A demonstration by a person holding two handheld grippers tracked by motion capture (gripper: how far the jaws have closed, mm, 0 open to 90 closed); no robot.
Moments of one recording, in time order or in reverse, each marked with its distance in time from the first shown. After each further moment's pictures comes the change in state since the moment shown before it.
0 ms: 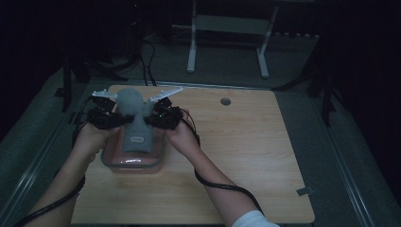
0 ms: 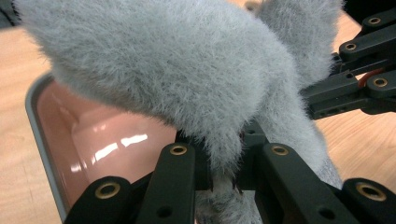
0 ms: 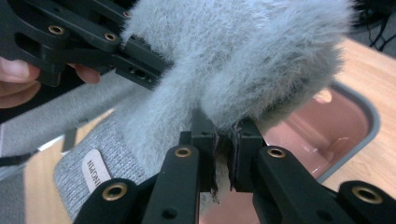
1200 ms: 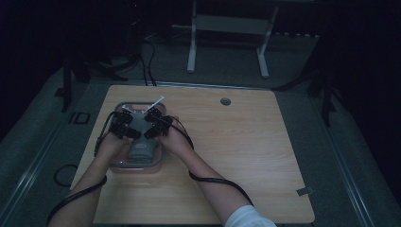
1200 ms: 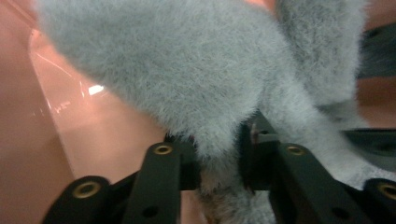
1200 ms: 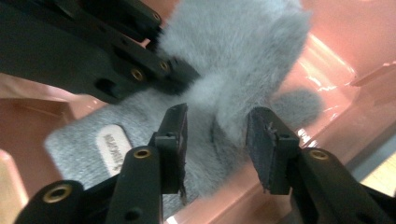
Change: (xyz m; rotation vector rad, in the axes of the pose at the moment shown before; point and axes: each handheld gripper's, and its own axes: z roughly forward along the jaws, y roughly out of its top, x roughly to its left) left arm 0.036 -0.039 0.113 0.291 0.107 -0.103; right arm -0.023 -0.028 0.084 0.325 -0.079 0.027
